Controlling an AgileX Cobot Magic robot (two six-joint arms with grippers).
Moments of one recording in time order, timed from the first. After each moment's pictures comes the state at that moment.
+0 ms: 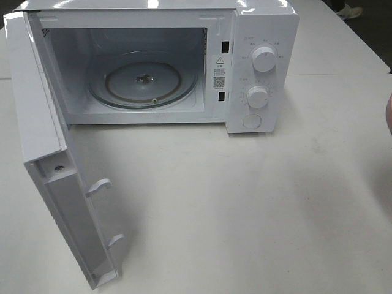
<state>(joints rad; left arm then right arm) 0.01 0.00 -0.52 -0.06 1.08 0.04 0.71 0.80 -0.35 -0.85 0.96 0.08</state>
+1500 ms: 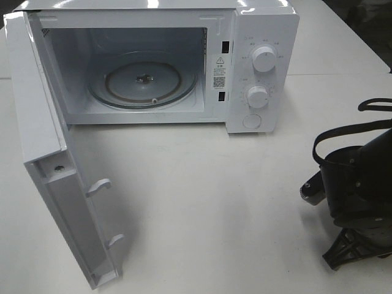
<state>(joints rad) 0.01 0.00 -0.52 -0.06 1.08 0.04 0.64 1.83 -0.55 -0.91 0.79 1.10</state>
